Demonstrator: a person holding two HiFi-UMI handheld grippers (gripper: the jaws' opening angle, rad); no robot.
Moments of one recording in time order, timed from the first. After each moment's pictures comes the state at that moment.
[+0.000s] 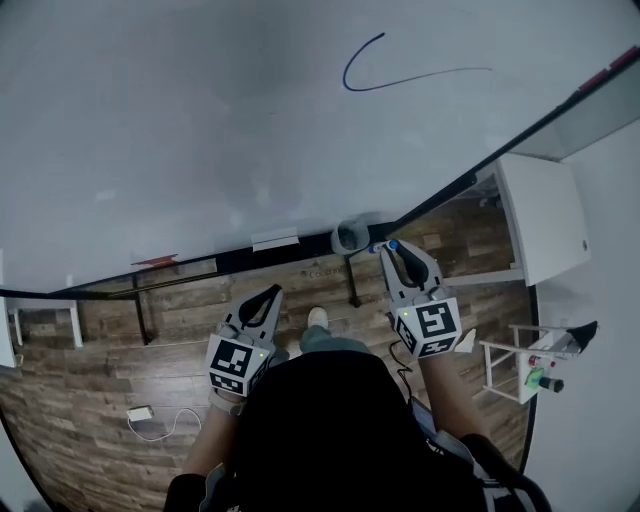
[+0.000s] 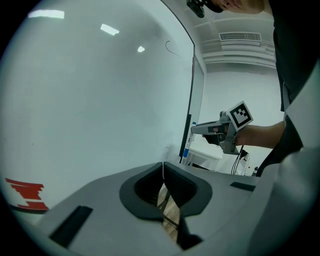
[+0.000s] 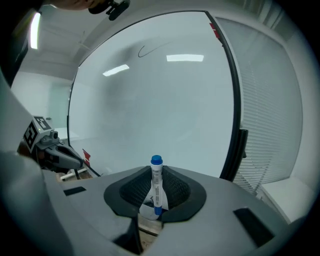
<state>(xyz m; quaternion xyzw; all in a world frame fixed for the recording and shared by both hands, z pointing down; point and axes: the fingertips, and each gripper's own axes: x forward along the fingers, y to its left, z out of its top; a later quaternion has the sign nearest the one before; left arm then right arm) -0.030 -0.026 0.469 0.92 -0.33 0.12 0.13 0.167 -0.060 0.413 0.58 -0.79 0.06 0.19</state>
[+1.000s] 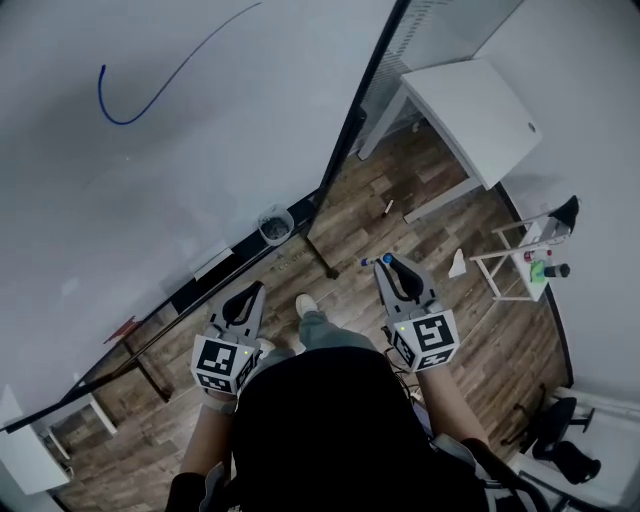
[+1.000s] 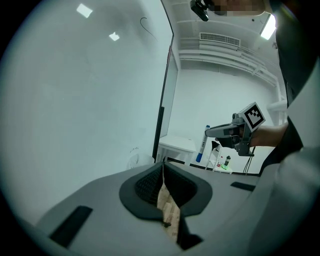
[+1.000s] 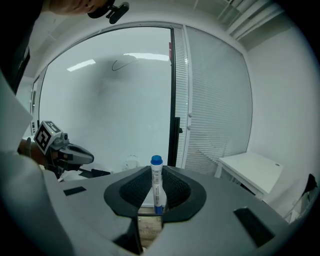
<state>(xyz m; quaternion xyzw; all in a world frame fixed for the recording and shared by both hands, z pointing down) 0.057 -0.014 0.477 0.97 -0.15 0.14 0.09 0.249 0.074 0.420 0.73 -0.65 0.12 0.17</state>
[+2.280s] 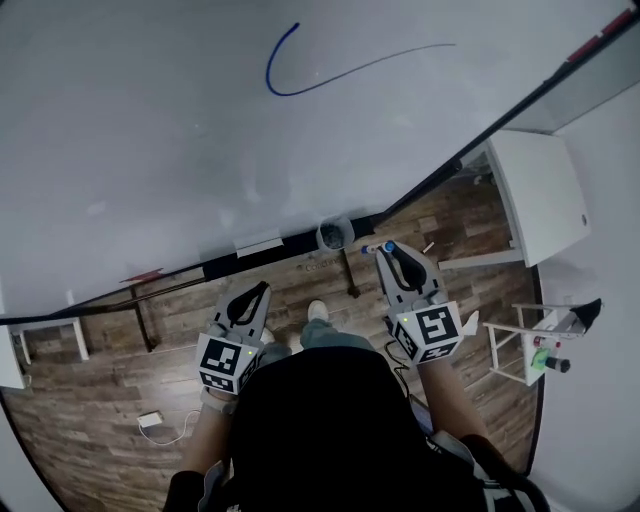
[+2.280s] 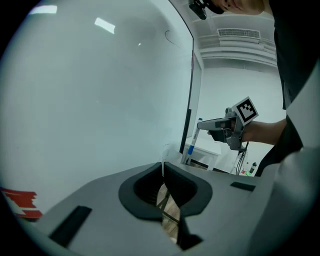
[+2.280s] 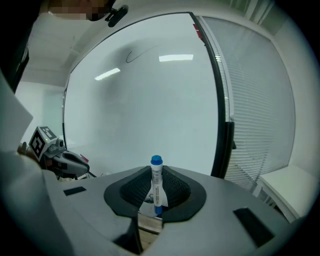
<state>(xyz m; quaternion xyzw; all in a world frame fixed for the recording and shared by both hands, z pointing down) -0.013 -0.042 0.479 0.93 -0.31 0.15 0.13 0.193 -0.050 0.412 0.60 -0.78 0.09 0.16</state>
